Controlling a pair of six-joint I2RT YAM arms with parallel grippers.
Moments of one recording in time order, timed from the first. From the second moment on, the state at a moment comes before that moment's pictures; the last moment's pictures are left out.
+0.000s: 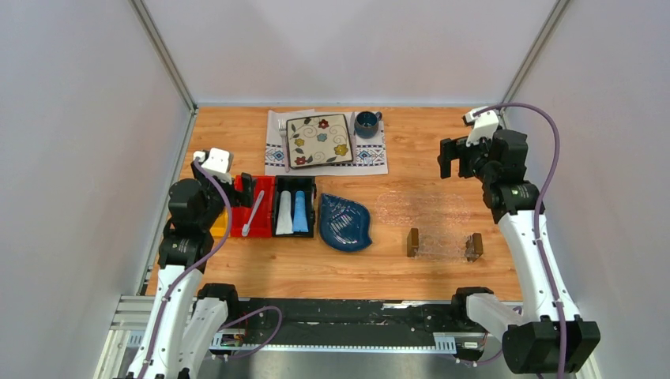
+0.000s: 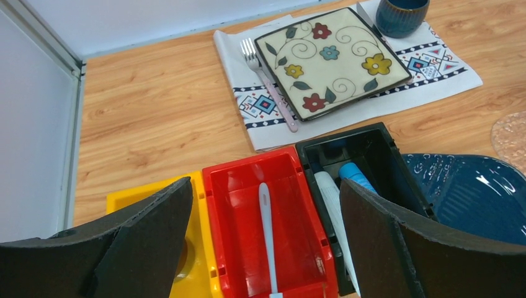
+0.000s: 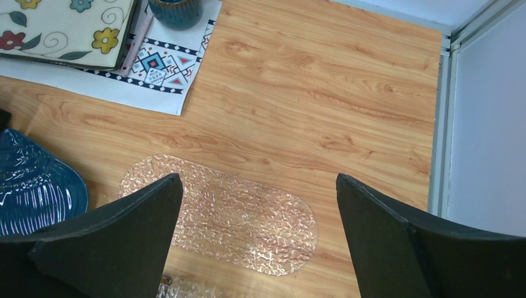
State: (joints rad) left arm -0.05 0.64 0.69 -0.24 0.20 0.11; right arm 0.02 1.04 1.05 -0.42 -0.16 -0.16
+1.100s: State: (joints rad) left arm -0.05 0.71 0.70 -0.32 0.27 0.13; right arm 0.02 1.01 1.08 -1.16 -0.20 -0.86
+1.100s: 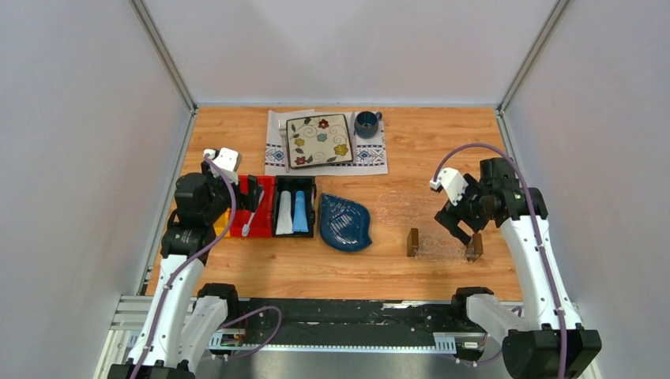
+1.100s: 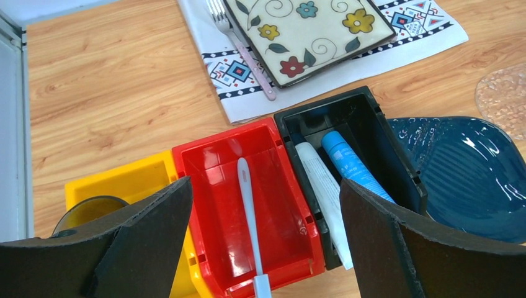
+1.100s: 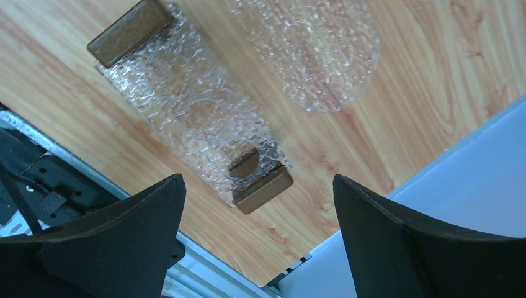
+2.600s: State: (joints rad) left arm -0.05 0.74 0.70 -0.32 0.28 0.16; right arm 0.18 1.21 0.86 -1.05 -0.22 -1.18
